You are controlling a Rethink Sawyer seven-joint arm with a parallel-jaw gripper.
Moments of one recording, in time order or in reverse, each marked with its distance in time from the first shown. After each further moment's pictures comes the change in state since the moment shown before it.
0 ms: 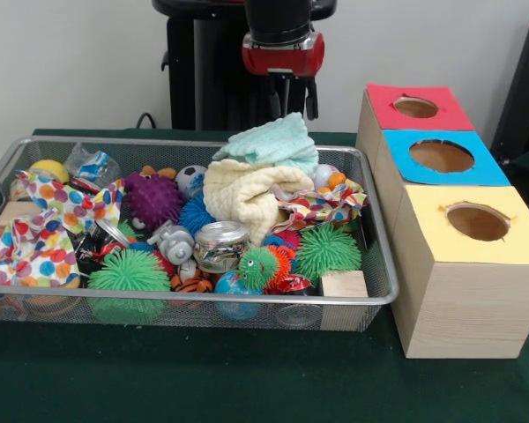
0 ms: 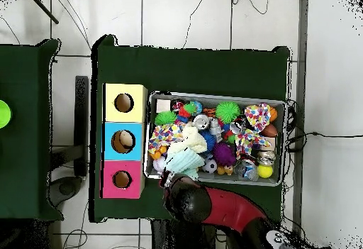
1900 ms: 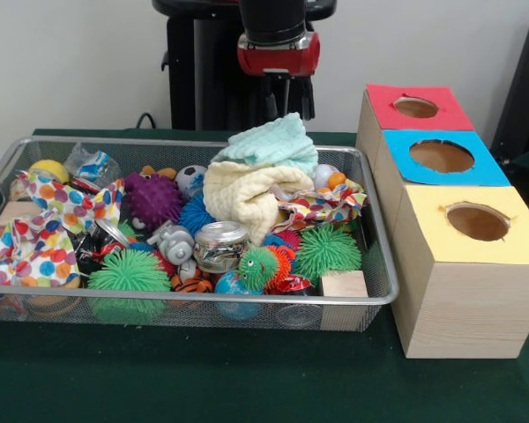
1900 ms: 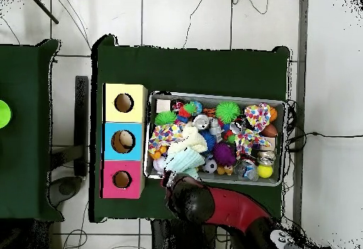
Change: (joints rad) arm -0.033 0.000 0.027 -0.002 -0.032 0.000 0.000
